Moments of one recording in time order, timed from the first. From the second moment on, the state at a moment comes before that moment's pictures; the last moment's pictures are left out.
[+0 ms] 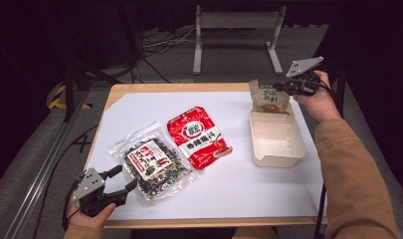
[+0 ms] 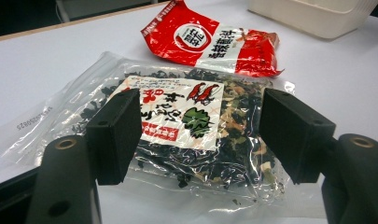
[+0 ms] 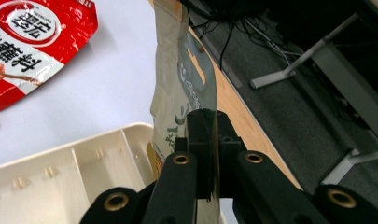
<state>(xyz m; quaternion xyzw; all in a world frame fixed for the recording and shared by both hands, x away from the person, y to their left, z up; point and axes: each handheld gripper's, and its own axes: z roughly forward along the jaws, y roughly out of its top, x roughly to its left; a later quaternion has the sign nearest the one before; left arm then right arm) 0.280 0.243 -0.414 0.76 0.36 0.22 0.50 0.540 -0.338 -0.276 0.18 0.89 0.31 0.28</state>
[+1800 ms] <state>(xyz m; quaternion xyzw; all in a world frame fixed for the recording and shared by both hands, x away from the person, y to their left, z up) 0.299 0.229 -0.415 0.77 0.34 0.20 0.50 0.483 -0.355 -0.262 0.31 0.80 0.39 0.34</state>
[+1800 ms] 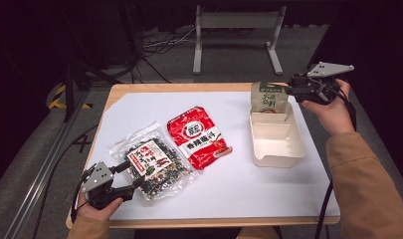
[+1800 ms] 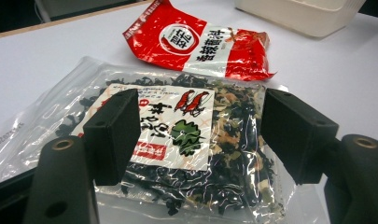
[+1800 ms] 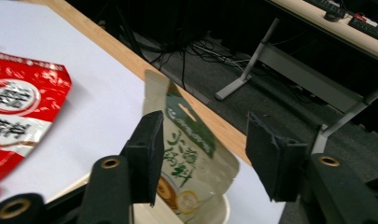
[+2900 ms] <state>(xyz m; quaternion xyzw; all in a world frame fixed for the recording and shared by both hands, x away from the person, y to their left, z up) 0.307 0.220 -0.413 0.77 0.33 0.19 0.51 0.365 -0.279 -0.336 0.29 0.81 0.47 0.20</state>
